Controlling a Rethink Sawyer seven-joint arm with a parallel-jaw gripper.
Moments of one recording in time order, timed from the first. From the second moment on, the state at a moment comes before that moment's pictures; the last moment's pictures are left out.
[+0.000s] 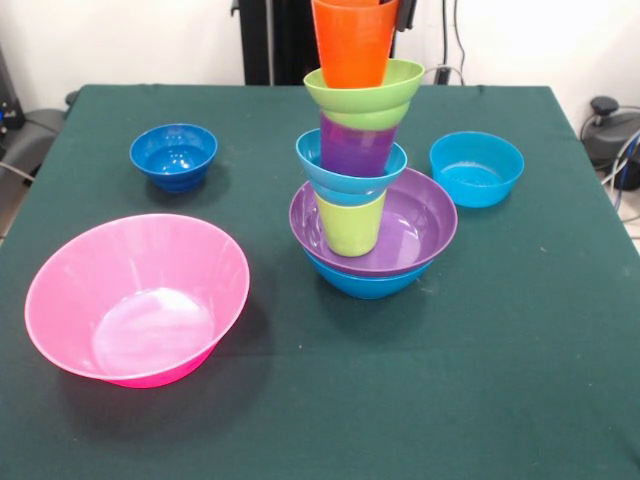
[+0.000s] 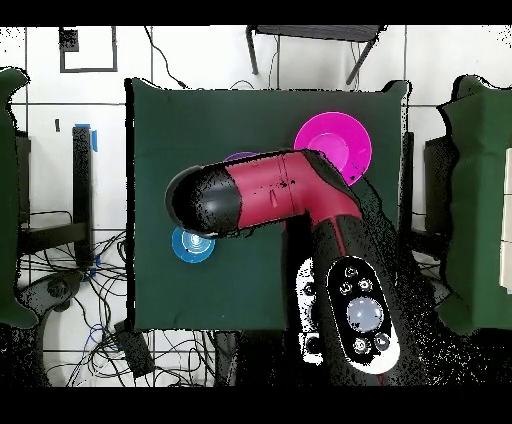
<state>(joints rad) -0.42 -0.97 0.45 1.69 -0.41 0.95 2.20</state>
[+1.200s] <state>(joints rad) -0.40 -0.97 0.41 1.69 -0.41 0.87 2.20</state>
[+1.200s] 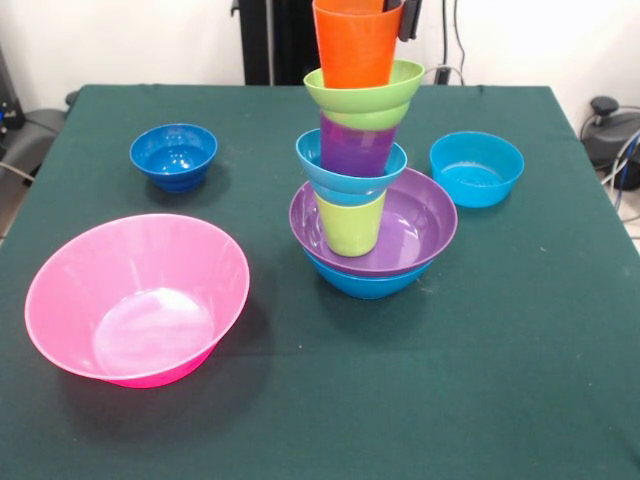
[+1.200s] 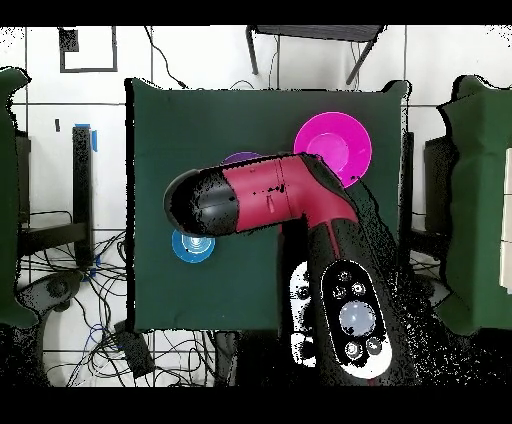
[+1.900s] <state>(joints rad) -0.37 -0.97 0.37 1.69 -0.41 0.87 2.20</state>
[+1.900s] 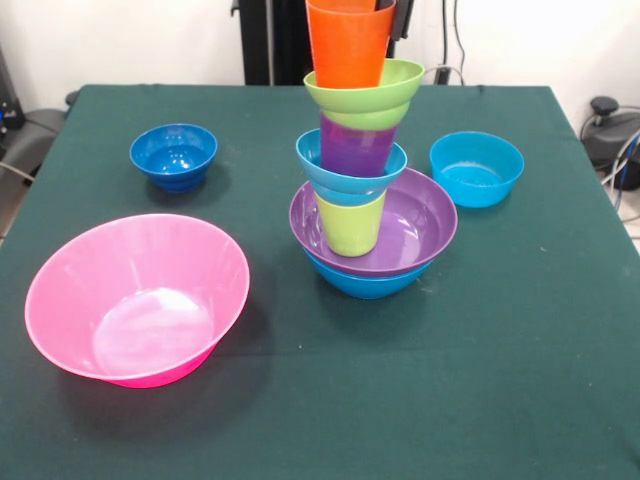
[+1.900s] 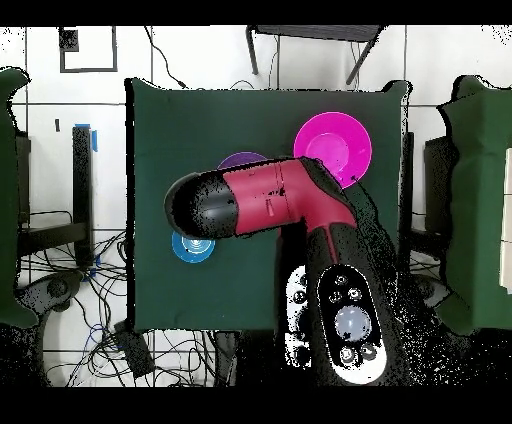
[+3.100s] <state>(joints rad) -0.35 -0.97 0.33 1.69 -0.41 0.81 2.20</state>
